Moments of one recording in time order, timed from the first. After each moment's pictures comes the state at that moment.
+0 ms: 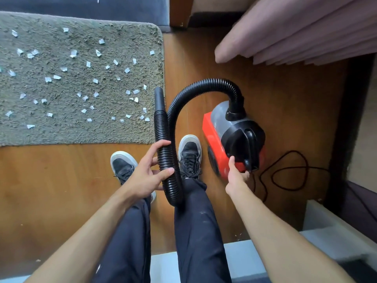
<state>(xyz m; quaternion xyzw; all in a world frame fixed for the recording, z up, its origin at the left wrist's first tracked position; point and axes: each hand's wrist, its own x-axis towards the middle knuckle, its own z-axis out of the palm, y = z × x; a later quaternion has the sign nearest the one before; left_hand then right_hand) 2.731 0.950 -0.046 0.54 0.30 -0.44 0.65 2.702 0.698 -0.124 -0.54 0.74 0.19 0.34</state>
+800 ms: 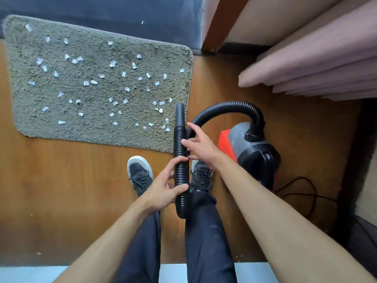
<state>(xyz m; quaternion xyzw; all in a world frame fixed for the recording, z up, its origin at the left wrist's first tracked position) 2.718 0.969 -0.036 0.50 0.30 -0.44 0.68 2.825 0.833 -0.089 -0.64 0.24 0.53 0.51</state>
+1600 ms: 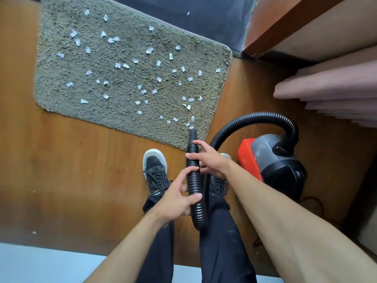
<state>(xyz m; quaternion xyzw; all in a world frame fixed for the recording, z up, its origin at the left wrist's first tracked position) 2.673 1.008 -0.049 0.41 0.39 -0.41 0.72 2.789 0.893 -0.139 -0.57 0.27 0.63 0.45</state>
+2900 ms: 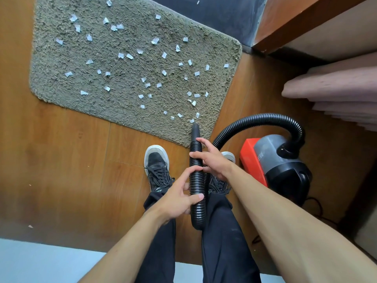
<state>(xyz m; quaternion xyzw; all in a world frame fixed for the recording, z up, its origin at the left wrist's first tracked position) 2.671 1.022 -0.065 0.39 0.36 -0.44 0.72 2.776 0.900 -0.154 -0.58 0.29 0.60 0.47</state>
